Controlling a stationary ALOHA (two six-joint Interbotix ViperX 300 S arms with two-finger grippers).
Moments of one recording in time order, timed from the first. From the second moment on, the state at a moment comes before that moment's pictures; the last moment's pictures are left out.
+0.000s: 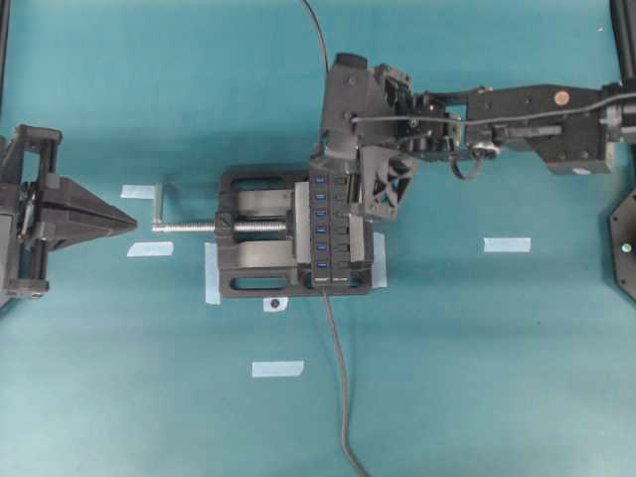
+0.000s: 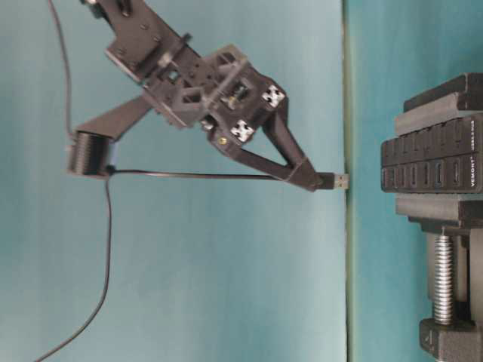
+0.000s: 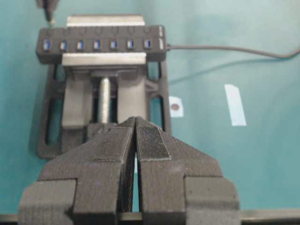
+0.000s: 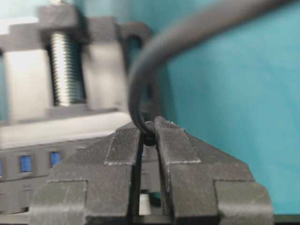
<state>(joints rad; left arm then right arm) -0.01 -0.89 1.11 0.01 0.22 -0.01 -0.15 0.00 0.51 -0.12 0.25 0.04</state>
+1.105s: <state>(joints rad) -0.01 -0.89 1.11 0.01 0.22 -0.01 -0.02 -0.05 0.52 -0.11 0.28 0.14</state>
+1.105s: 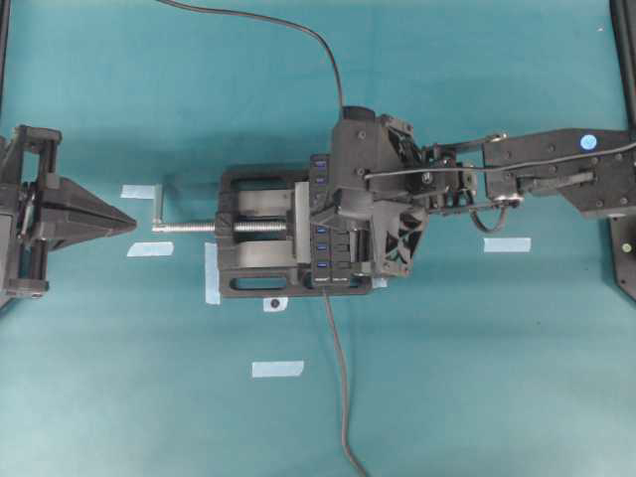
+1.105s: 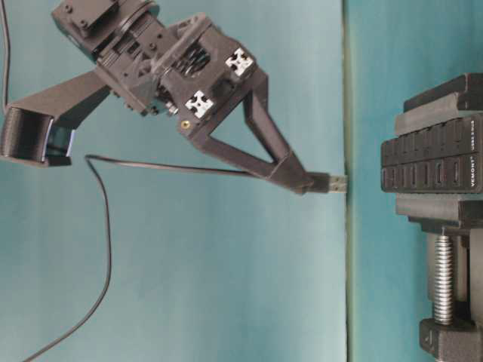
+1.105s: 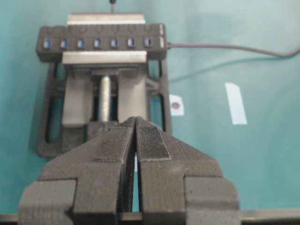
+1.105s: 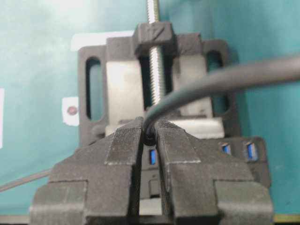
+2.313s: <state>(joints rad) -0.01 -0.89 1.12 0.01 0.22 -0.01 0.01 0.04 0.54 -0.11 0.24 0.17</state>
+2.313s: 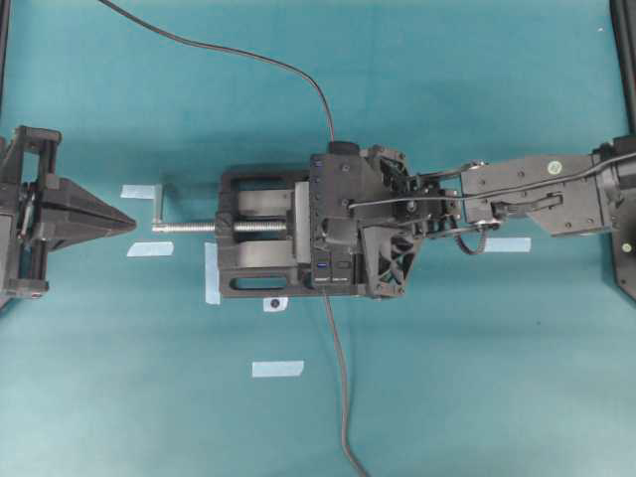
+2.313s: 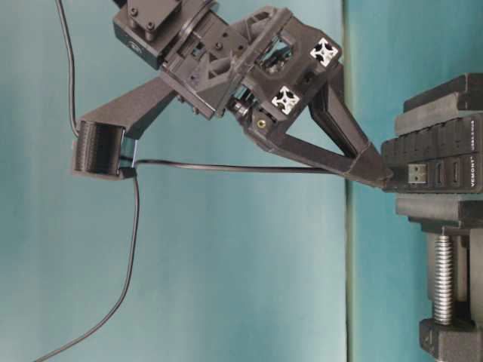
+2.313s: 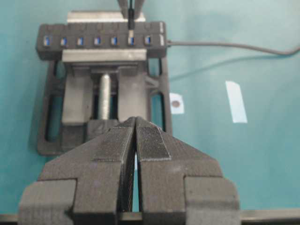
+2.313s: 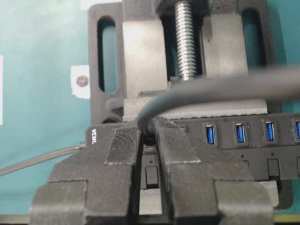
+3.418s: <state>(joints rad) -0.01 -0.90 1.12 0.01 0.22 -0.01 0.01 0.07 0.54 -0.11 0.23 0.18</state>
